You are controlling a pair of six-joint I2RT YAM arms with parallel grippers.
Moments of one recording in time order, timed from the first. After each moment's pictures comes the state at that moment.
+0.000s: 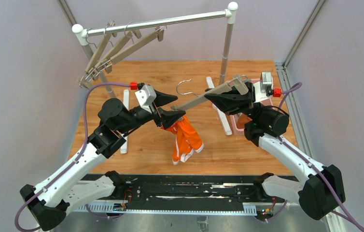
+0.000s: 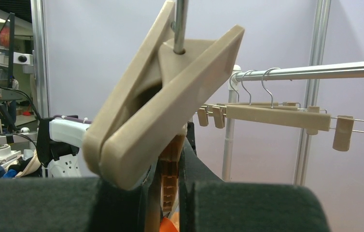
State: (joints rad) left arm -0.71 0.87 0.93 0.11 0.37 -0.06; right arm 0.51 1.13 0.79 1.38 -0.70 0.76
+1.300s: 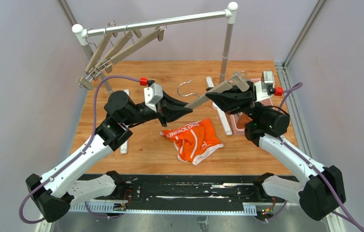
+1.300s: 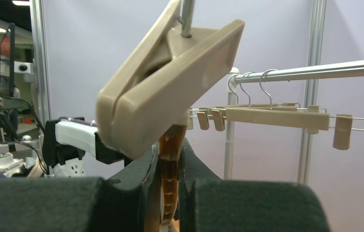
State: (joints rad) left arm -0.72 0.99 1.00 0.20 0.60 -0.10; right arm 0.52 1.12 0.79 1.38 -0.68 0.77
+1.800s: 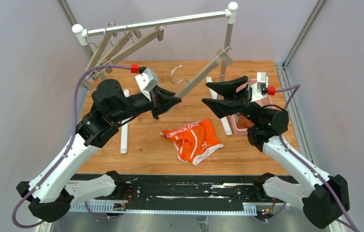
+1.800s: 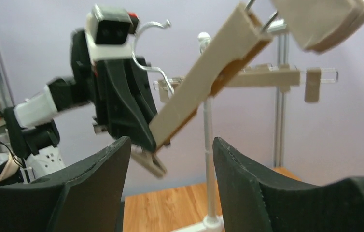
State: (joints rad) left arm -0.72 0.99 1.26 -0.22 0.45 -0.06; right arm 0.52 1.05 0.76 1.17 -0.63 0.67
